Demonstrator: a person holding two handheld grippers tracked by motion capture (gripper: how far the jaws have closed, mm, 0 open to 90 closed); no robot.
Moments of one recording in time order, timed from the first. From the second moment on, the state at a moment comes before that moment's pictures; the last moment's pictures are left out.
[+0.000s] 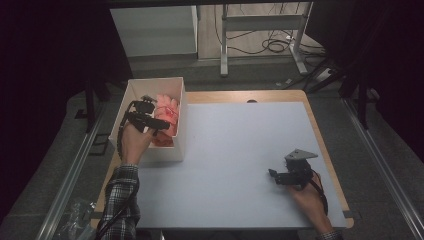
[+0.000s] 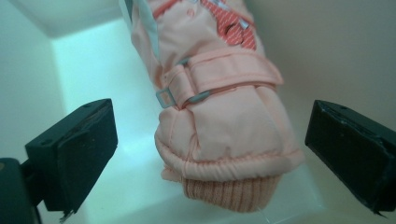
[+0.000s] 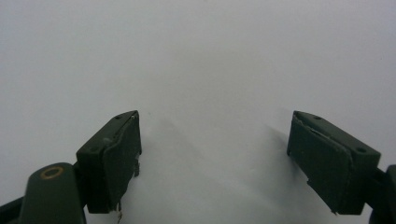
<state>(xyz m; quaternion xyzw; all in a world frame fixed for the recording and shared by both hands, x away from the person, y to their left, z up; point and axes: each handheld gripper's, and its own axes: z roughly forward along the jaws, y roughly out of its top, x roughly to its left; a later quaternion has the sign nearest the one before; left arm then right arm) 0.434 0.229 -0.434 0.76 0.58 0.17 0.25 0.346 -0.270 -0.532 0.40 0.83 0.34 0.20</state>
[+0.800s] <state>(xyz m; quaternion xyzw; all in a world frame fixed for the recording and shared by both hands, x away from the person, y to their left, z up) 0.399 0.202 -0.393 0.79 0.48 0.20 0.34 0.346 -0.270 -0.532 0.40 0.83 0.34 0.20</state>
